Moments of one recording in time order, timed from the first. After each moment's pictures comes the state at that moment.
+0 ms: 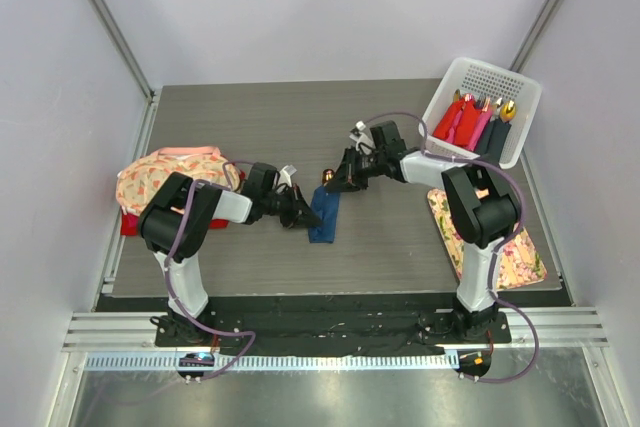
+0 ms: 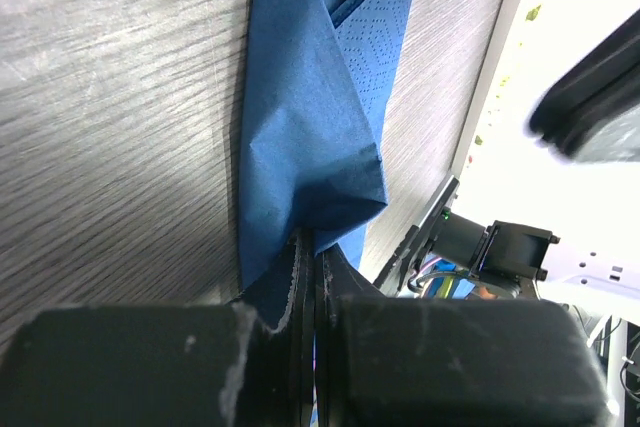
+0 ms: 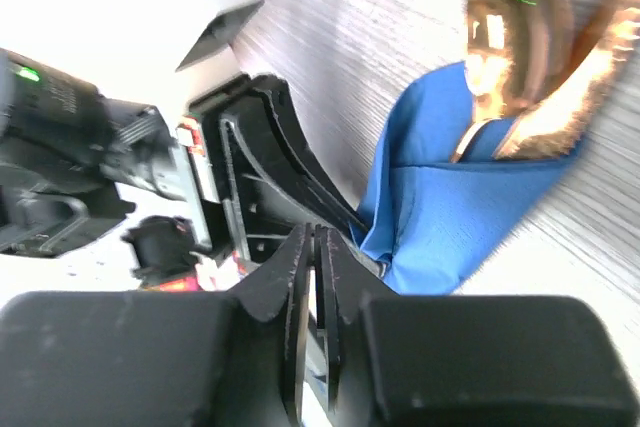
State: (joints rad) left arm -0.42 1.88 0.76 0.30 0.73 -0.89; right arm 0.42 1.97 1.20 -0.06 -0.80 0.70
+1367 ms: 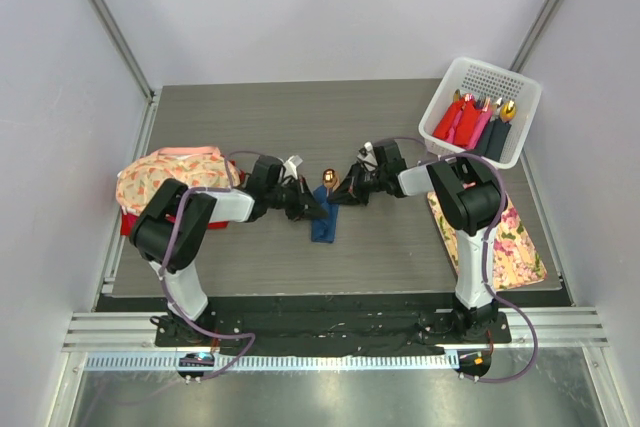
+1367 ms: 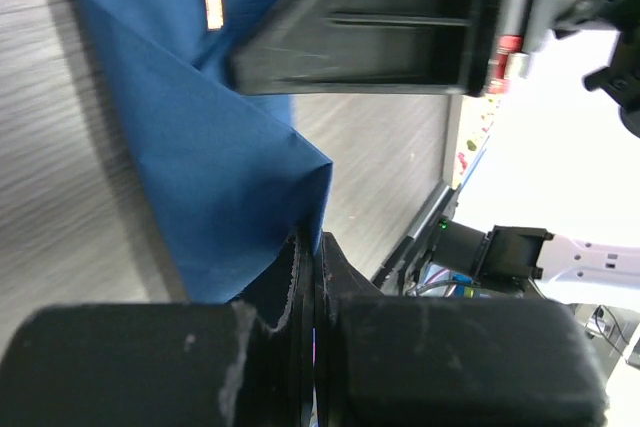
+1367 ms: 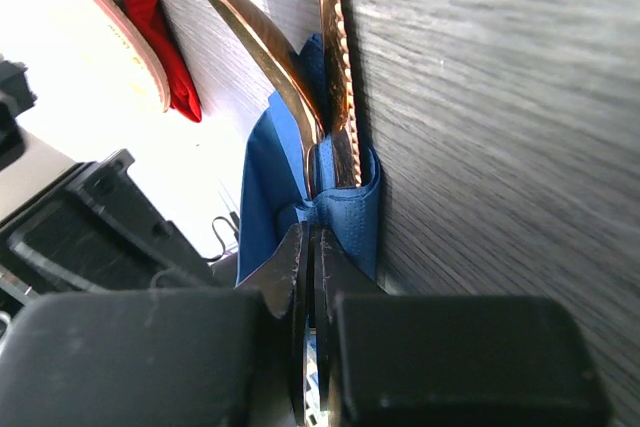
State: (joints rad) left arm -0.48 1.80 0.80 0.27 0.67 -0.87; right arm 0.39 2.10 1.05 0.24 -0.79 0.95
